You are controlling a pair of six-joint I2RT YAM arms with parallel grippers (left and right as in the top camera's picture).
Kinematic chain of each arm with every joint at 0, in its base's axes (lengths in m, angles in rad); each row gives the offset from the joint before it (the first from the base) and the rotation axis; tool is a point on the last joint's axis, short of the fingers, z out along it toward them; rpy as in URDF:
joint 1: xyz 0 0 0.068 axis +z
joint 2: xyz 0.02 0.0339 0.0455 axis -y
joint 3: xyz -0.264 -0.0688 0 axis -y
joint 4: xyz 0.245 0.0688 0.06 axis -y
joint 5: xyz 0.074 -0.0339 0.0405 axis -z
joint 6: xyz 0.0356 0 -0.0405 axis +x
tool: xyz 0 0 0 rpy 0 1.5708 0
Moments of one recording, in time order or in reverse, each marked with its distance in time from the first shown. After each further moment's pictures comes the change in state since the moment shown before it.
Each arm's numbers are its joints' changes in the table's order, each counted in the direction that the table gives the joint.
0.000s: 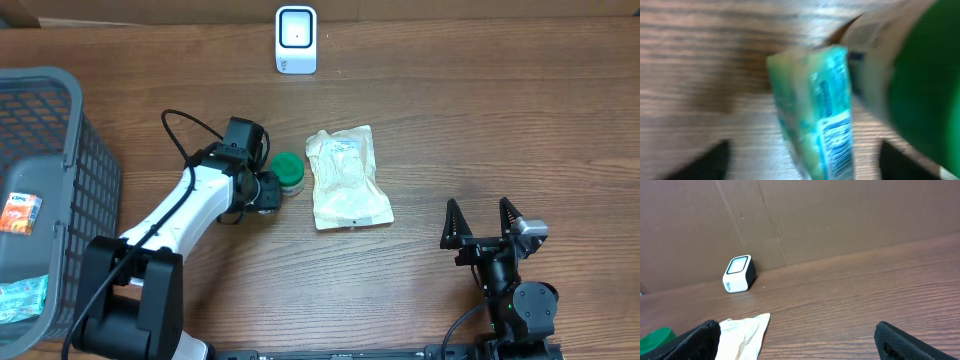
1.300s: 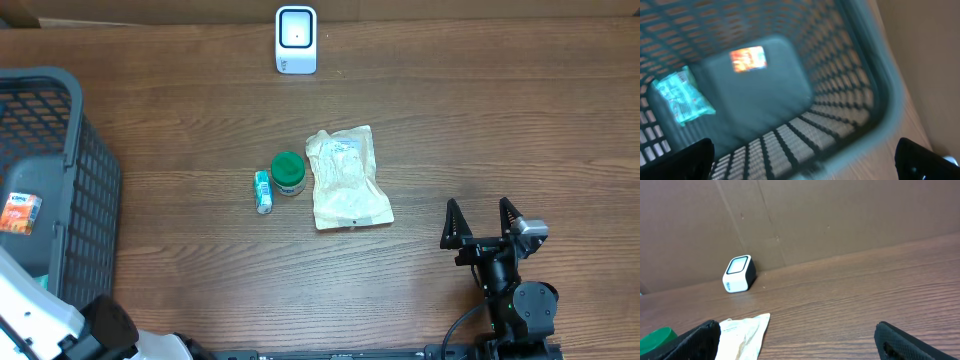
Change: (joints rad) left arm 0.922 0.018 1.254 -0.879 -0.100 -0.282; right arm 0.000 0.000 0.000 0.000 0.000 -0.001
